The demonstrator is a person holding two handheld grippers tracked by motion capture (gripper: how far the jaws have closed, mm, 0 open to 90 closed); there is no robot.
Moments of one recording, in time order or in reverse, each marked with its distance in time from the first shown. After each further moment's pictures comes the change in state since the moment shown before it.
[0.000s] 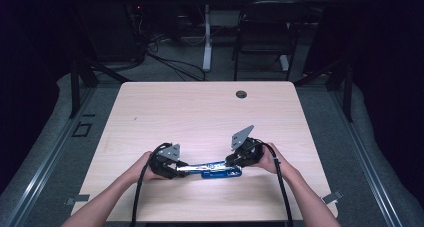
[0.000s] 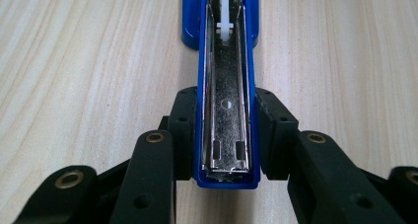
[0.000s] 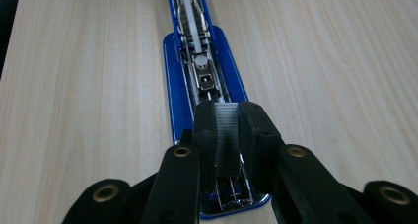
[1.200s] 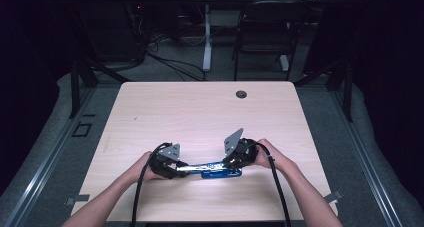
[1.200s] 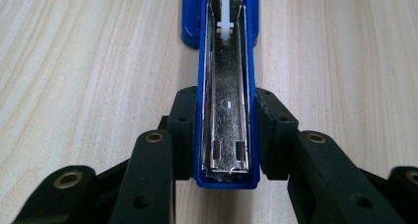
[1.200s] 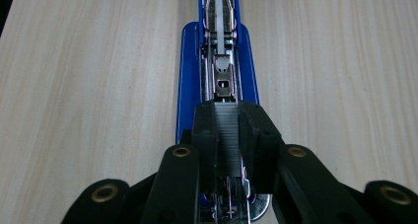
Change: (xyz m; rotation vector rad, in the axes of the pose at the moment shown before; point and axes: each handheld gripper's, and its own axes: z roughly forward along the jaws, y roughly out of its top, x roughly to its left) left arm 0.001 0.000 0.000 0.001 -0.012 -0.014; right arm 0.002 0.016 0.009 0.079 0.044 -0.189
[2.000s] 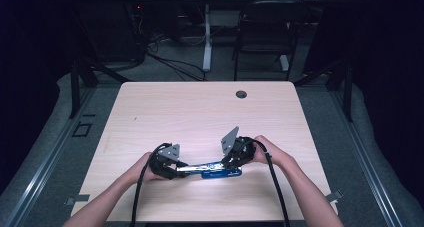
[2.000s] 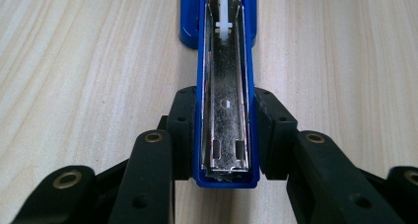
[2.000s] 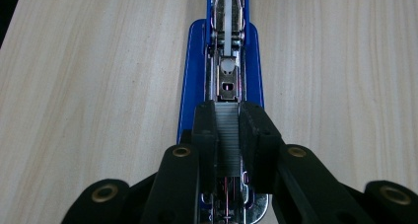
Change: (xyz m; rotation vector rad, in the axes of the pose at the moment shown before) left arm -0.002 0.000 0.000 -0.006 0.002 -0.013; right arm -0.007 0.007 0.003 0.037 0.053 -0.053
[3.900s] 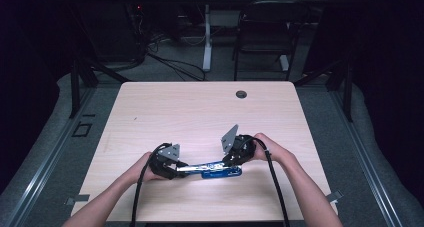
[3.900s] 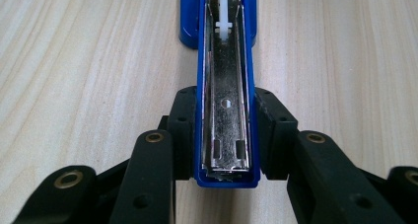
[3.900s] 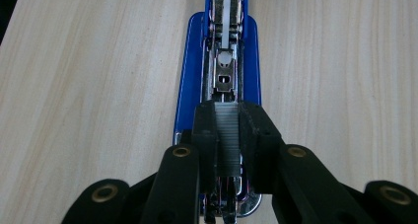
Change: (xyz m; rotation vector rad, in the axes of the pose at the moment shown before) left arm 0.000 0.000 0.000 0.001 0.000 0.003; right arm -0.006 0.000 -0.002 0.023 0.024 -0.017
